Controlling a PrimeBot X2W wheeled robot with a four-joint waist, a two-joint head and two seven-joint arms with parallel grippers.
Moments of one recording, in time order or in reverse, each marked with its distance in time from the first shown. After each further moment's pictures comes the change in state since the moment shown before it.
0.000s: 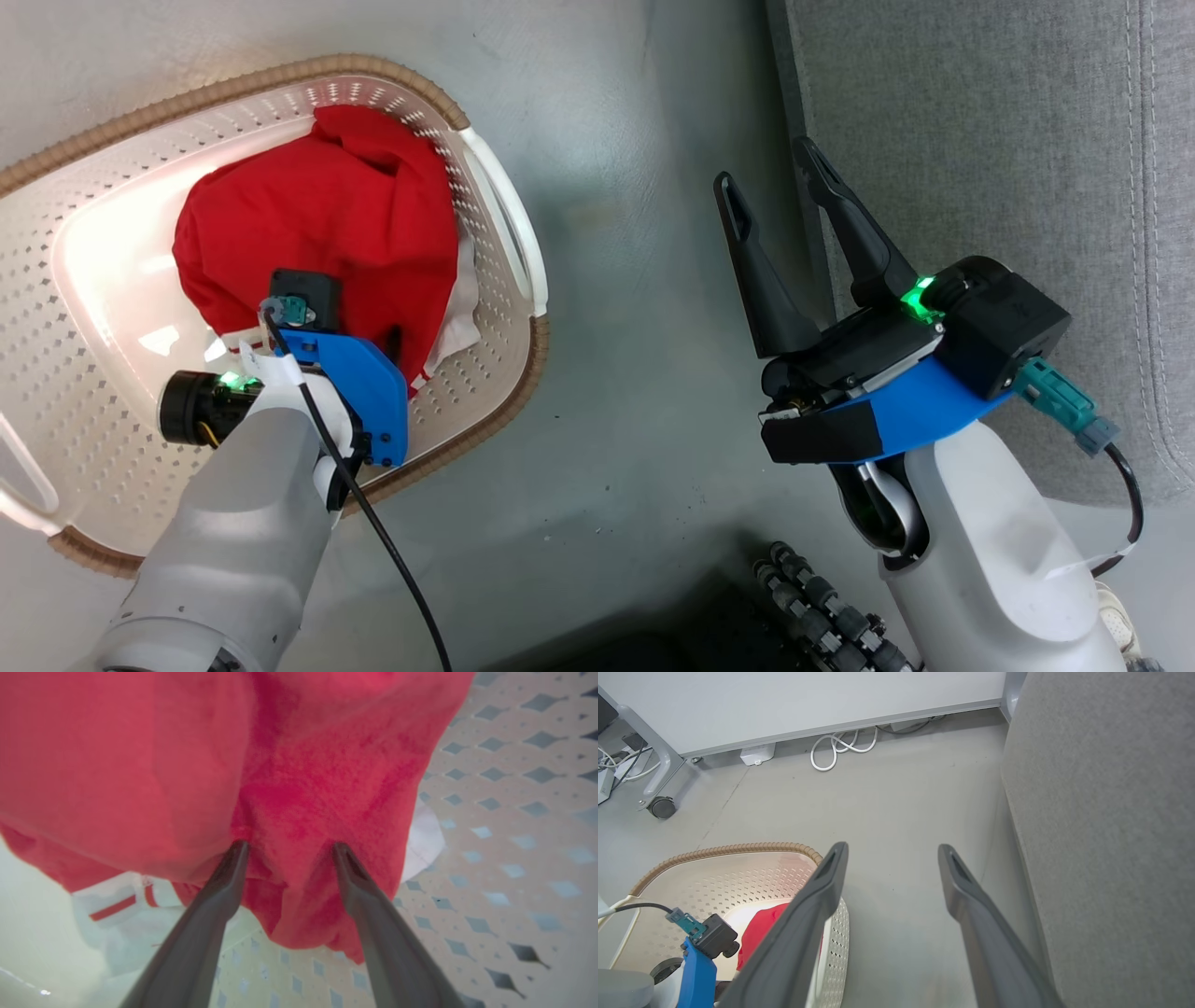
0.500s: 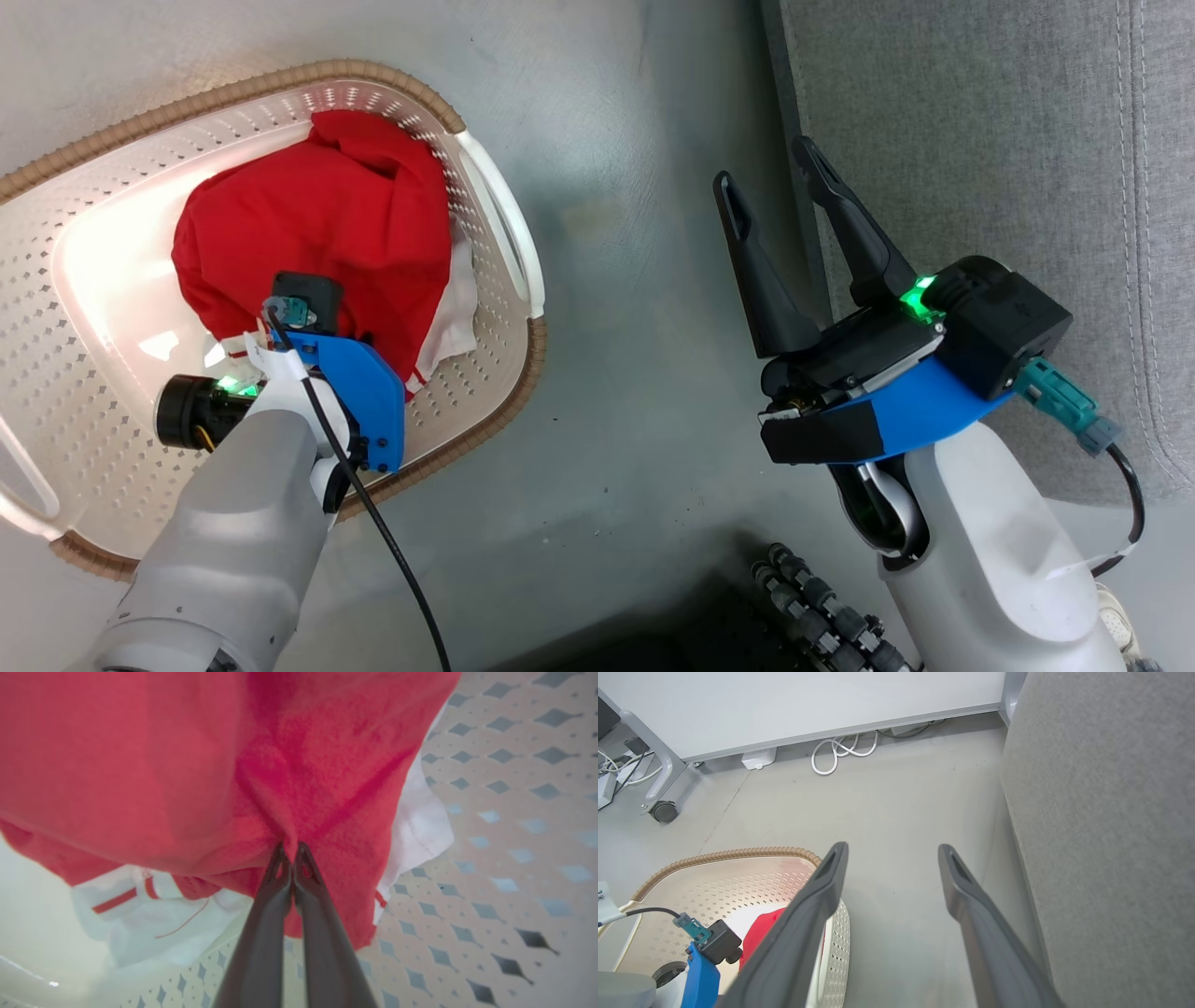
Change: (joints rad) left arm -0.001 0.005 -0.019 0.007 -0.005 -0.006 0.043; right arm 0.000 0.000 0.002 -0.004 0.007 0.000 0.000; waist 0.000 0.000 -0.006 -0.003
